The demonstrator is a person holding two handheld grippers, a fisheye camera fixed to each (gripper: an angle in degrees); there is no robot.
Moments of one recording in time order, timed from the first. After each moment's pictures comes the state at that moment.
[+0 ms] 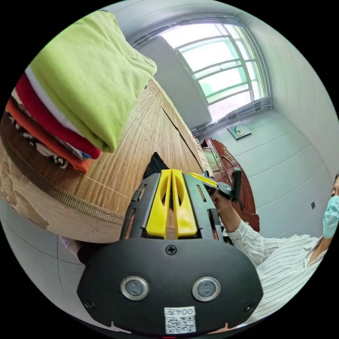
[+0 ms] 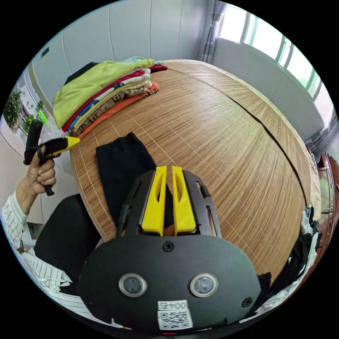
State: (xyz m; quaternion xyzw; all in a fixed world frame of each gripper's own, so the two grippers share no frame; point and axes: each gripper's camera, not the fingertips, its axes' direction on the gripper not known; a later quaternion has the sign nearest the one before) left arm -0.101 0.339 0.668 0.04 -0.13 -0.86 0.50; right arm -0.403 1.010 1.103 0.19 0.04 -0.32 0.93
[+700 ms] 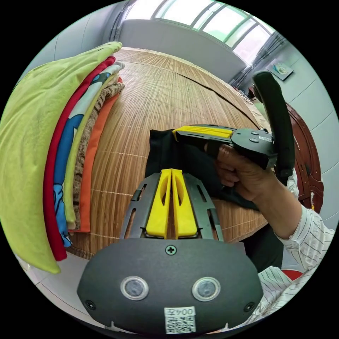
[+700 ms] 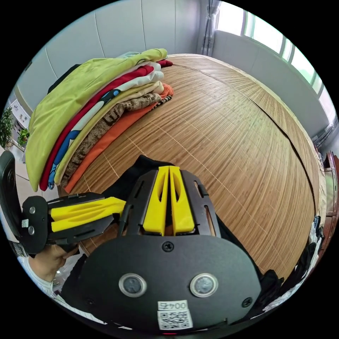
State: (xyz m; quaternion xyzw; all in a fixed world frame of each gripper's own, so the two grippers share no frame) left arm -0.156 0.359 0.914 -0.27 -0.14 -0.79 0.53; right arm -0.509 0.911 1.121 0.18 0.01 -0.28 0.94
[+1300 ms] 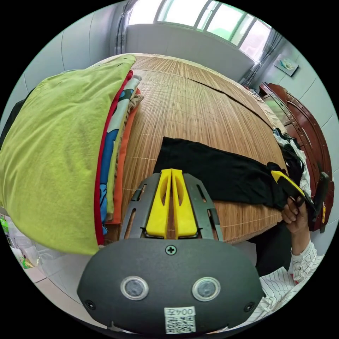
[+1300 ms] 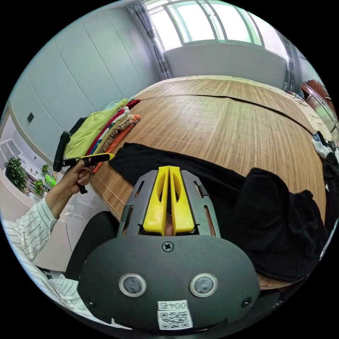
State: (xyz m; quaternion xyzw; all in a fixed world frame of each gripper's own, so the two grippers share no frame) left arm -0.131 0.362 0.960 -0.32 -0.18 -0.76 0.54; right arm -0.208 1.077 1.004 0.28 -0.13 -0.14 0.94
